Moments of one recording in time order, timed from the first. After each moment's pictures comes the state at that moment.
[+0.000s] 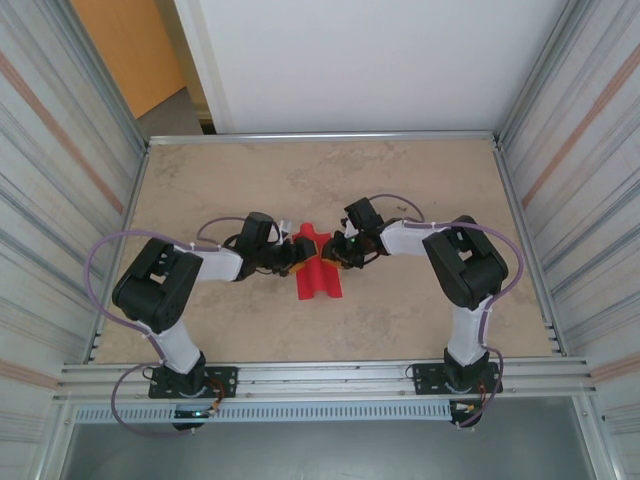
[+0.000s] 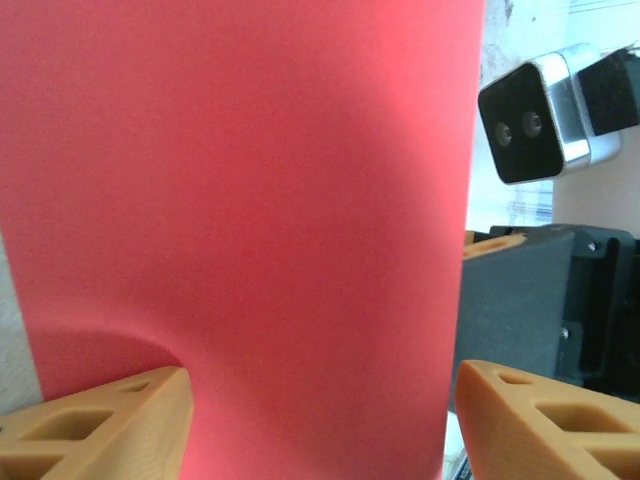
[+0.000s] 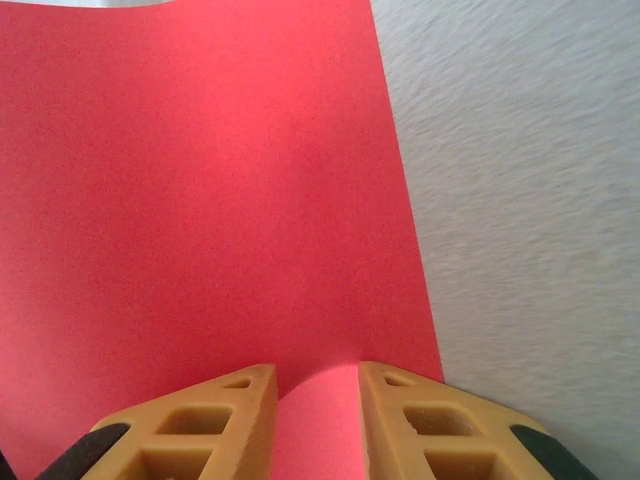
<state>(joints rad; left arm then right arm) -0.48 1.72 0.71 0.25 0.59 -0.90 0.58 1.91 1.05 -0.16 -0.50 0.89</state>
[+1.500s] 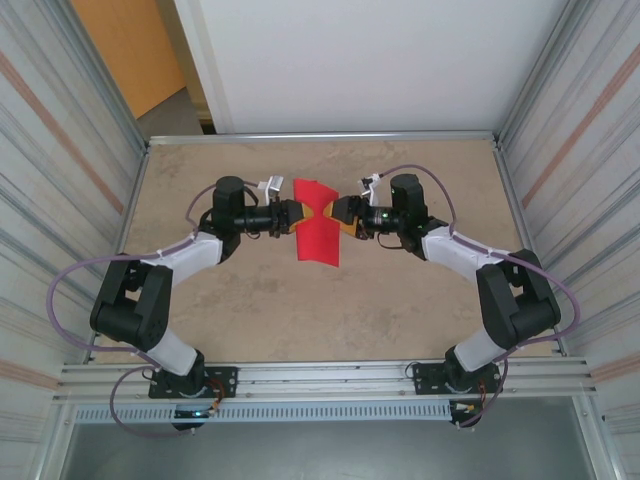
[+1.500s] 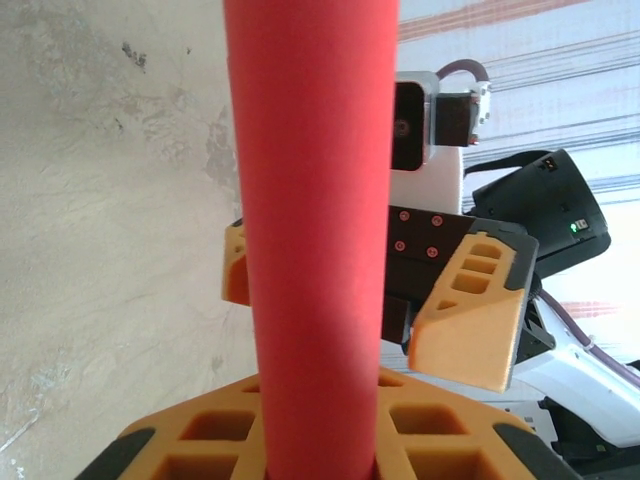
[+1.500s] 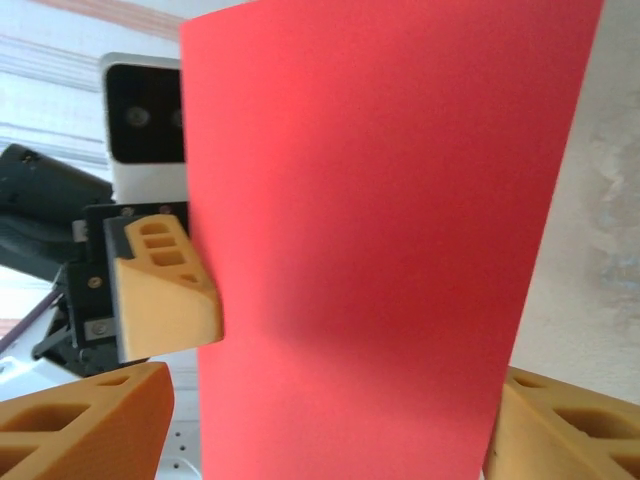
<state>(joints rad) -0.35 1.57 0.85 0.42 1.01 -1.07 0.42 1.56 0.89 0.29 -0.85 0.98</state>
